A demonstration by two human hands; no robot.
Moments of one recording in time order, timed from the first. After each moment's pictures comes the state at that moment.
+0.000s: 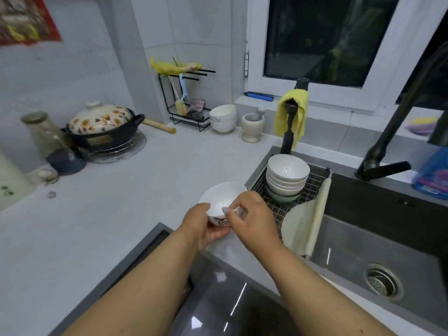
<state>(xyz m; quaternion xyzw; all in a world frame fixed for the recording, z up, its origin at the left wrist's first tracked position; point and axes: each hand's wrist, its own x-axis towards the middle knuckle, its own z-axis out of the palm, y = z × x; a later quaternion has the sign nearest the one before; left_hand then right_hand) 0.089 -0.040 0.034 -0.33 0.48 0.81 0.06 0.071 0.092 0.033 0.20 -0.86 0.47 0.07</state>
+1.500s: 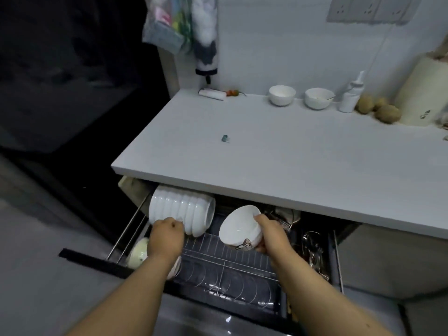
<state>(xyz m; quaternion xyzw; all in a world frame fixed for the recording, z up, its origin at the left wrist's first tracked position) 0.947 -0.206 -0.068 -0.80 0.48 0.25 -0.25 0.709 -0.202 -0.049 0.30 -0.67 0.36 -0.57</state>
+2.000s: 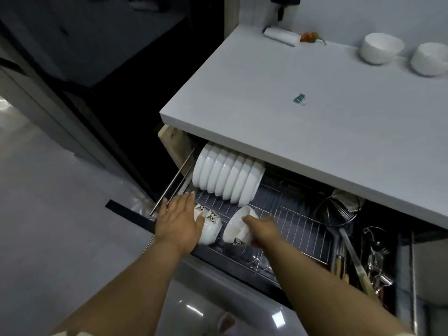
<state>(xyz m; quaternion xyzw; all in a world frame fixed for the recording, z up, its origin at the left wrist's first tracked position) 1.063 -0.187 -0.133 -0.75 0.64 0.12 0.04 0.851 -0.239 -0.213 0.31 -0.73 0.17 -0.59</state>
